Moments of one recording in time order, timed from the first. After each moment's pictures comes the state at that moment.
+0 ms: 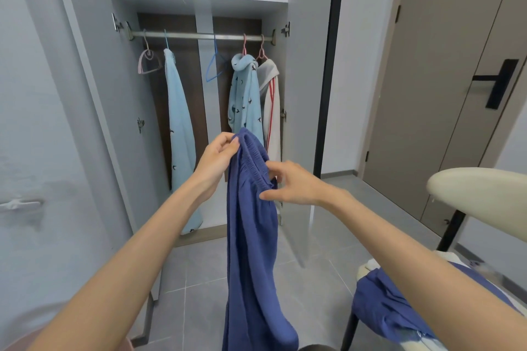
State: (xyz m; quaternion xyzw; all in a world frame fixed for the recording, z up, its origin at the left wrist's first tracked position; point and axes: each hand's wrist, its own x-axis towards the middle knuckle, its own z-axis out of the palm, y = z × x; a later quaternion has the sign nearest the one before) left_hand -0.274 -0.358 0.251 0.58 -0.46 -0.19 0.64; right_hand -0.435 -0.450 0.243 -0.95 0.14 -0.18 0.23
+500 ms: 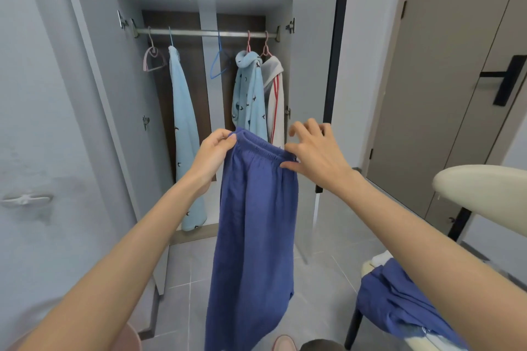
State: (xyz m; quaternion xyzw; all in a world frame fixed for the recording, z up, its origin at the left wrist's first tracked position) left_hand -0.265 -0.348 0.255 0.63 -0.43 -0.15 0.63; right_hand -0.442 -0.467 0.264 -0.90 0.21 -0.27 -0.26
